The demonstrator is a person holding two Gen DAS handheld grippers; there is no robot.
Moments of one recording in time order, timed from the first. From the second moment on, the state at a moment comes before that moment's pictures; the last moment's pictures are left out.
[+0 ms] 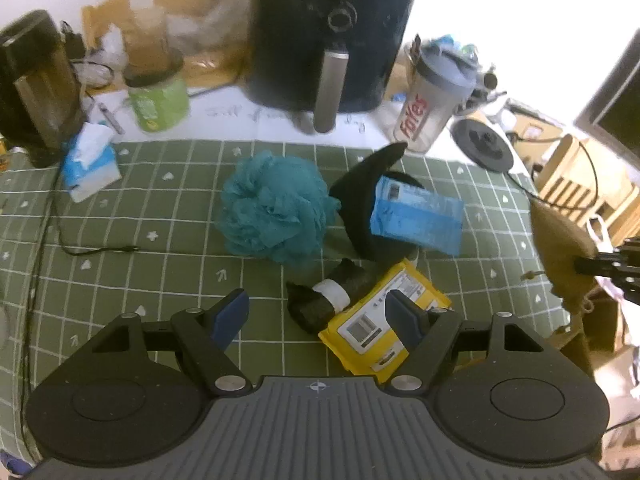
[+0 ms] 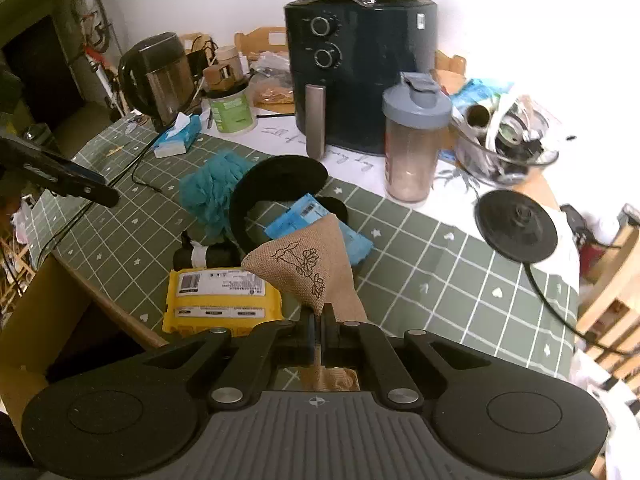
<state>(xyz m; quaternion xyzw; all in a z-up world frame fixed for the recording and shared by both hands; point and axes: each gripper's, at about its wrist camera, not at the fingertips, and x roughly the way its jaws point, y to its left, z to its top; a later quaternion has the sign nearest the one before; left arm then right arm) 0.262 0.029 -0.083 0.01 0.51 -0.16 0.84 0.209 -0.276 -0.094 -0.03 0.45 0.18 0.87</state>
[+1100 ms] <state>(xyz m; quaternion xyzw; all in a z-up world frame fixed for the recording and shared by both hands) 0.340 -0.028 -0.220 0.15 0.61 -0.25 0.74 0.152 -0.308 -0.103 0.04 0.47 0.11 0.87</state>
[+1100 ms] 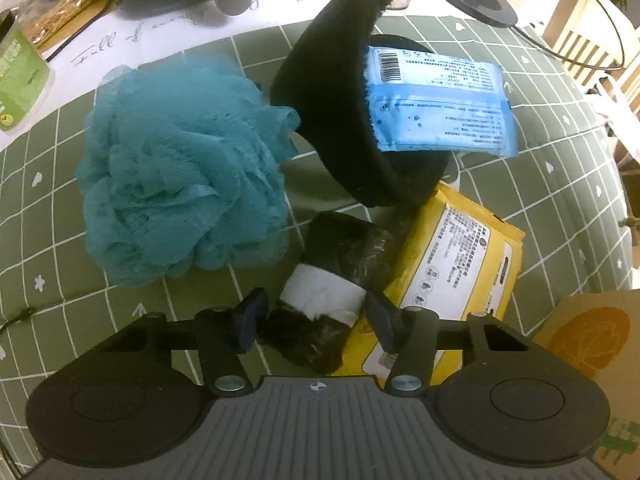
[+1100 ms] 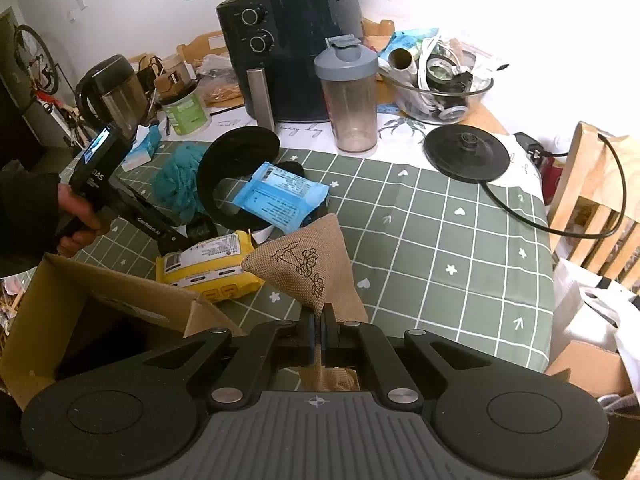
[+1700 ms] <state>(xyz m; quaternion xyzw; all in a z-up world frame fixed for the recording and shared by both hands) 0.334 -0.024 -0.209 0.16 0.60 -0.23 0.75 0.146 -0.292 -0.095 0.03 0.47 0.11 0.88</state>
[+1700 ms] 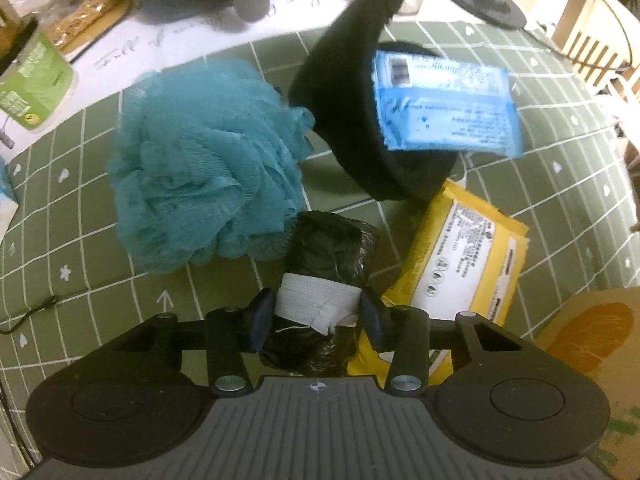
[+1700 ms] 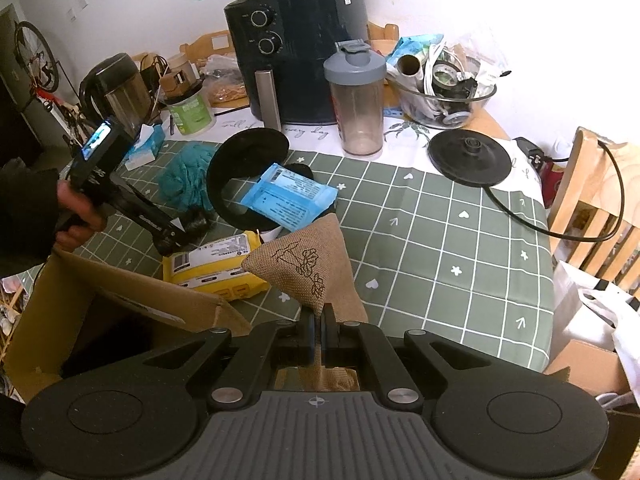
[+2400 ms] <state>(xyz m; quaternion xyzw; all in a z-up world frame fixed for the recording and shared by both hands) 0.282 0.031 -0.107 0.04 0.53 -0.17 0.83 0.136 -0.271 -0.040 0.02 0.43 0.11 0.89</state>
